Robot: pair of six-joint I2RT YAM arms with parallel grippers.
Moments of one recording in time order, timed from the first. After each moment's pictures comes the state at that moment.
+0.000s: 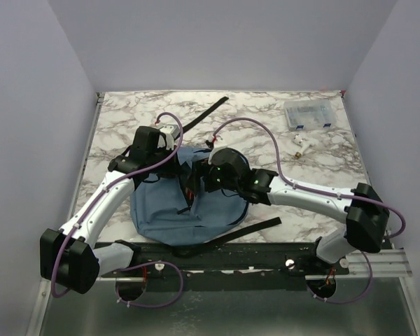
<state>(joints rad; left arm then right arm) -0.36 1.18 0.96 -0.56 0.33 -0.22 1.04 1.57 1.13 -0.08 0.13 0.63</state>
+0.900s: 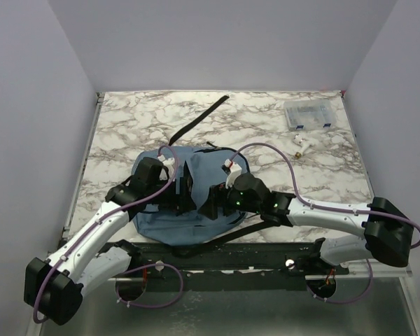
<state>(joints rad) -0.47 0.92 0.69 -0.61 0.43 -0.45 1.07 1.32 0.72 0.11 -0.03 0.68</state>
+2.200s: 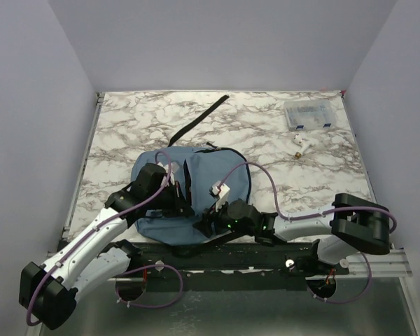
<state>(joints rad) -0.56 0.86 0.63 -0.60 0.44 -0.74 1.24 1.48 0.54 0.58 0.12 0.45</state>
